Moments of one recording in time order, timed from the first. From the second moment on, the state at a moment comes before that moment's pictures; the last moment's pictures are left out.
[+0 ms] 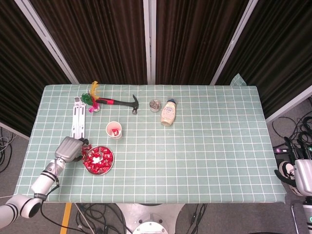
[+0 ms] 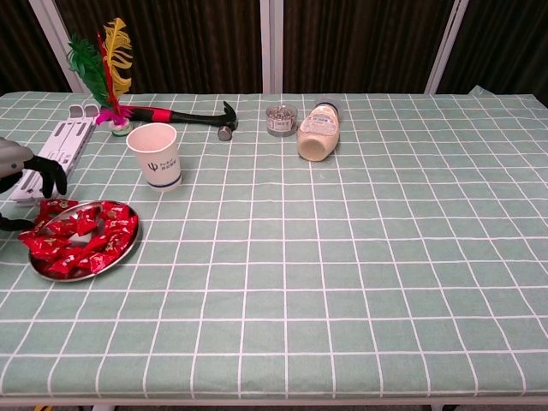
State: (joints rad) left arm -0.55 -1.49 0.03 -1.11 1.40 0.96 0.08; right arm 0.06 -1.00 0.08 -1.66 -1.46 1.49 -0.03
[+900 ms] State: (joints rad) left arm -0.59 -1.54 0.02 -1.03 1.44 0.91 0.04; right arm 0.05 -1.00 0.08 -1.66 -1.45 1.48 -0.03
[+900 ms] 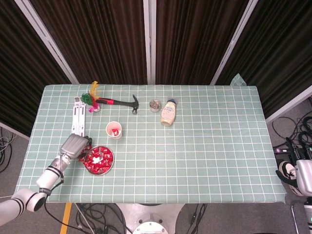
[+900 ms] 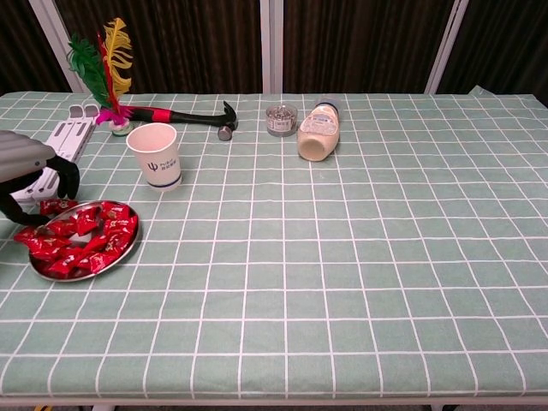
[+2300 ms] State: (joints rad) left arm -0.65 -1.44 -0.13 -1.19 1.46 1.04 -0.11; right arm 0.04 -0.99 0.08 -1.66 -1.44 1.49 -0.02
